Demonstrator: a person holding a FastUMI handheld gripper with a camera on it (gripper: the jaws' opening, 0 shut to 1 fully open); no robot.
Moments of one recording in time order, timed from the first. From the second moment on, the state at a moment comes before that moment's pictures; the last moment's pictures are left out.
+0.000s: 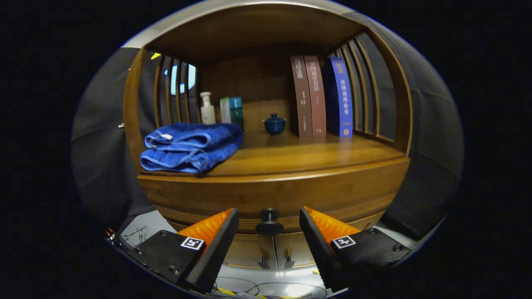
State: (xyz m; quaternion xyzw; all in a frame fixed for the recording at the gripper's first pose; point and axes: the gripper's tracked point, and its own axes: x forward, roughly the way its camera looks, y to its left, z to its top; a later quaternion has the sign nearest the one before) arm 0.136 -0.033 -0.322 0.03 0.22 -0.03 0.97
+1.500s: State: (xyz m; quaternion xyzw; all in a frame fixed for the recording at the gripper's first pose) arm 0.093 -0.031 -0.347 -0.03 0.28 -0.03 0.96
